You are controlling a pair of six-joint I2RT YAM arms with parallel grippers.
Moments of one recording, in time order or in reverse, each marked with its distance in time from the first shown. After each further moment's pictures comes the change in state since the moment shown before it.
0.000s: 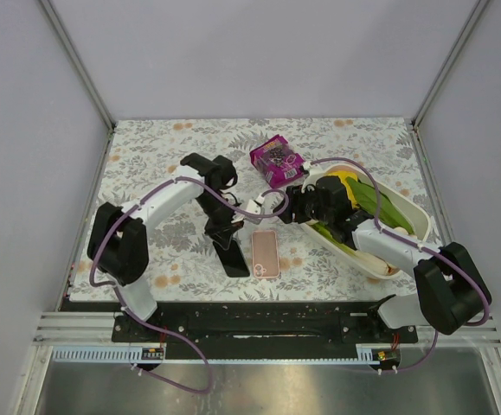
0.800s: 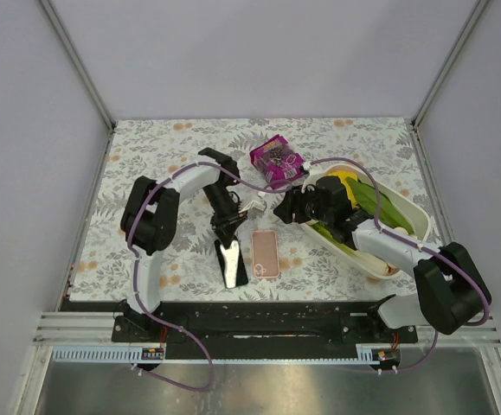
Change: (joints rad) left arm 0.069 0.332 0.162 -0.088 0.020 -0.103; right arm 0.000 0.001 -0.001 -0.001 0.008 -0.004
